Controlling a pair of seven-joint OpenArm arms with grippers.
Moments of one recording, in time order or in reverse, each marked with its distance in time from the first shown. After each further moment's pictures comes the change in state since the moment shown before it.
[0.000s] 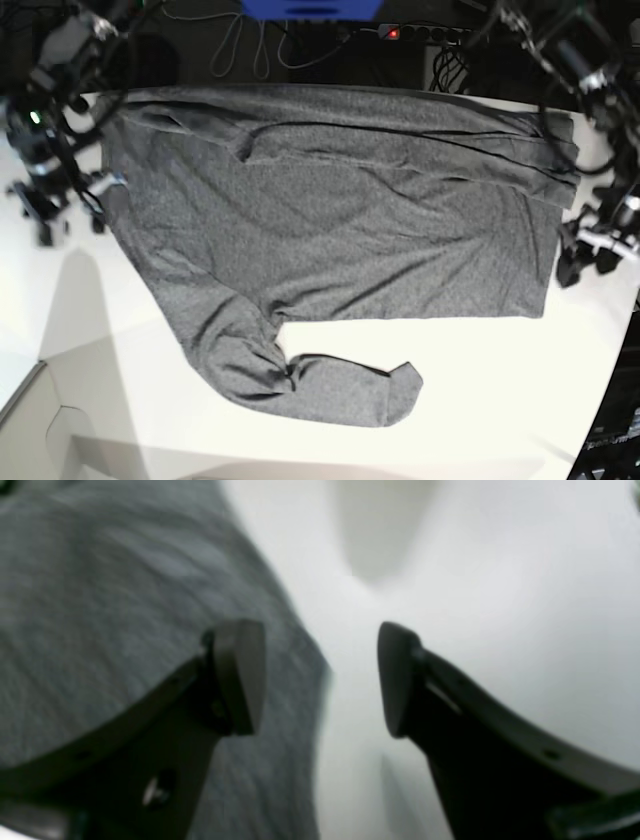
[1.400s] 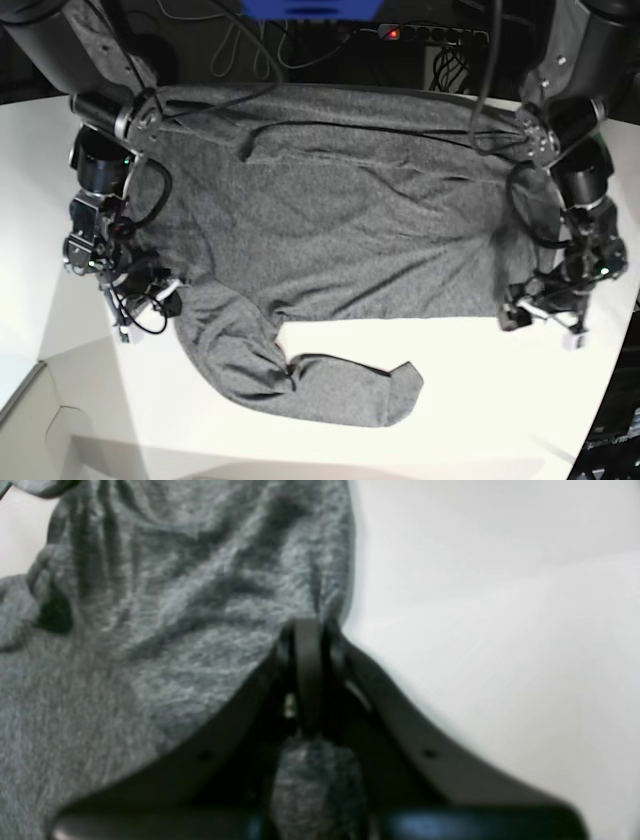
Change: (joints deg) left arm -26.7 -2.8 11.9 -46.0 26.8 0.7 -18.4; right arm 33.2 7.7 -8.5 -64.4 -8.0 -0.5 22.1
